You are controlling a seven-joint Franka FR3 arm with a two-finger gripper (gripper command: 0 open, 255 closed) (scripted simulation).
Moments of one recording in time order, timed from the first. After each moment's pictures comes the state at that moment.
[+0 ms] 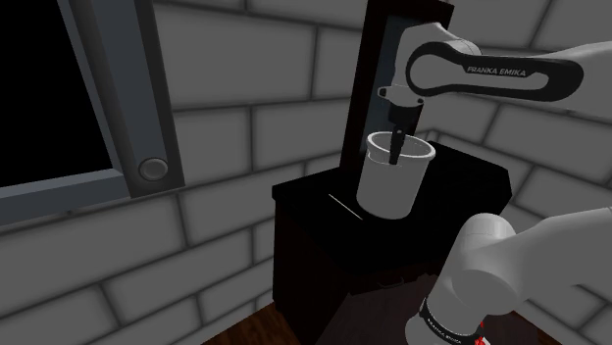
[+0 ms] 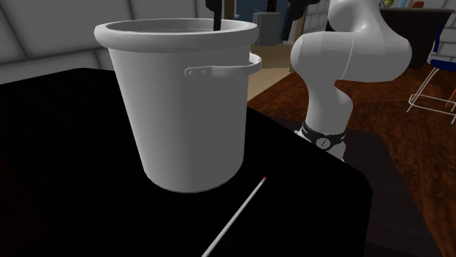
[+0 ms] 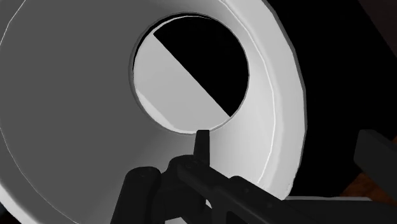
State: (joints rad) arm -0.01 -0.80 -0.32 -2.38 -0.34 1.59 -0.47
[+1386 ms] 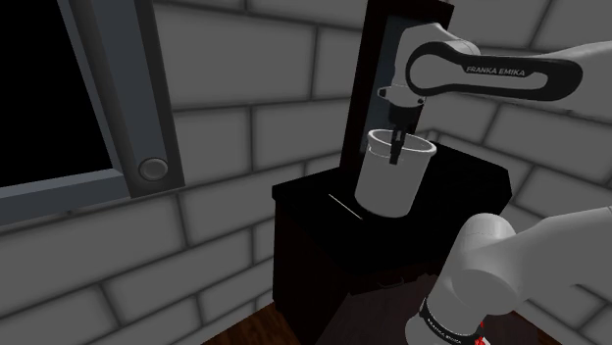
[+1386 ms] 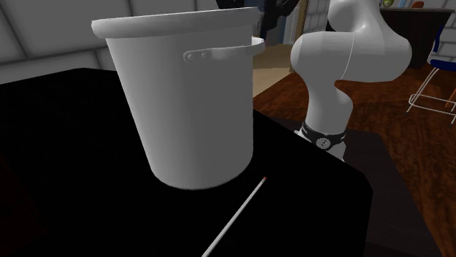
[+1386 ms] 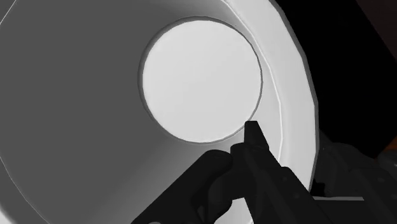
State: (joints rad) arm -0.01 -0.80 -0.32 -2.38 -0.34 1.58 -0.47
